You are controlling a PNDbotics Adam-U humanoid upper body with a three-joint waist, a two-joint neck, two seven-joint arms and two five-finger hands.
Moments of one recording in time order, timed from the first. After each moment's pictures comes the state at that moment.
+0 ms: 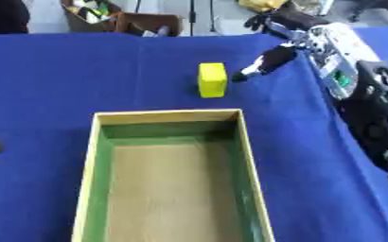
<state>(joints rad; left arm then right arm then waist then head) -0.37 0.16 0.01 -1.98 -0.05 -0.20 -0.01 -1.23 -0.57 0.15 -0.98 0.95 -0.10 0.40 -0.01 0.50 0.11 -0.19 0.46</state>
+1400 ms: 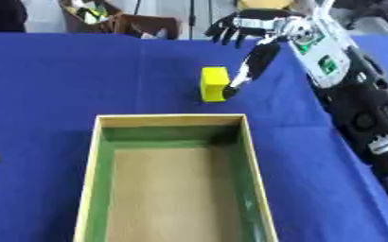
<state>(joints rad) -0.38 0.16 0.01 -1.98 -0.06 -0.18 -0.04 -1.29 -0.55 0.17 -1.05 0.64 -0.14 0.71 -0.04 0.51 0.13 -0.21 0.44</state>
